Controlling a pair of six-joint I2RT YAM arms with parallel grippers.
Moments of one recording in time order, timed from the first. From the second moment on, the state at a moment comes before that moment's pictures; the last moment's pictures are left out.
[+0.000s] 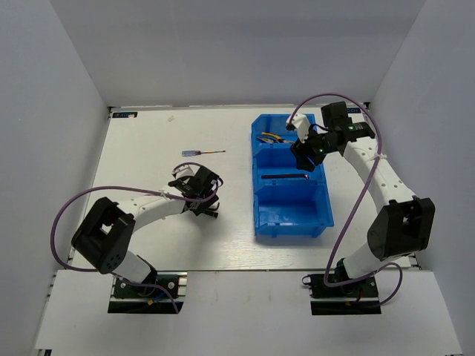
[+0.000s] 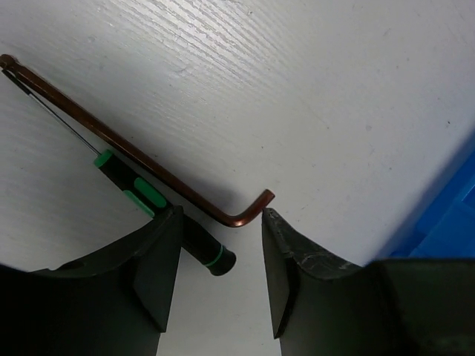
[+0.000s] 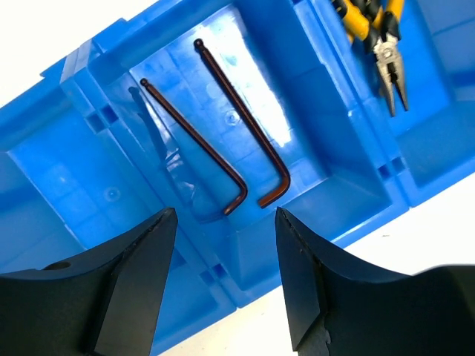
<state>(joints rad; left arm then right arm) -0.67 1.50 0.83 -0.42 -0.35 -1.22 0.25 1.55 1.44 -0.90 -0.44 -0.71</state>
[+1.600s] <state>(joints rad) -0.65 1.33 0.79 -0.49 -0.36 -1.24 0.22 1.42 1.31 -0.90 -0.56 -0.64</state>
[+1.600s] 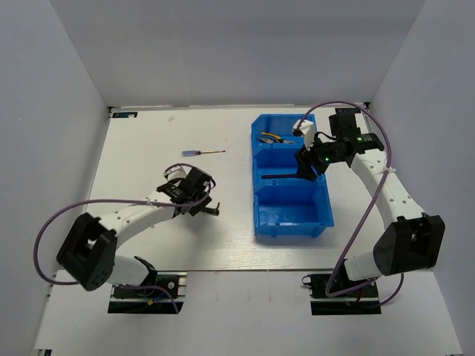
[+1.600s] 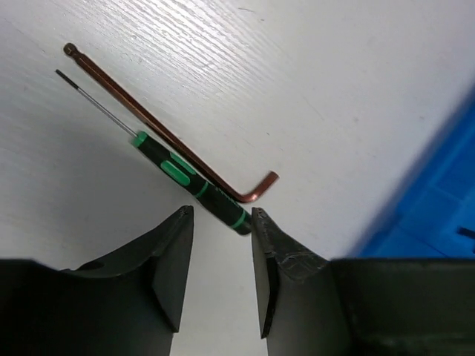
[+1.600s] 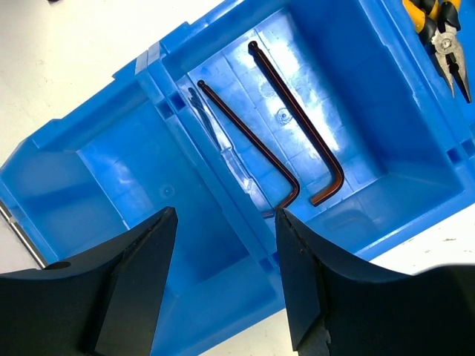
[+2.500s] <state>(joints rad) -0.60 1.49 0.77 -0.42 -0.37 -1.25 0.21 1.38 1.23 -0.90 -0.57 -0.64</state>
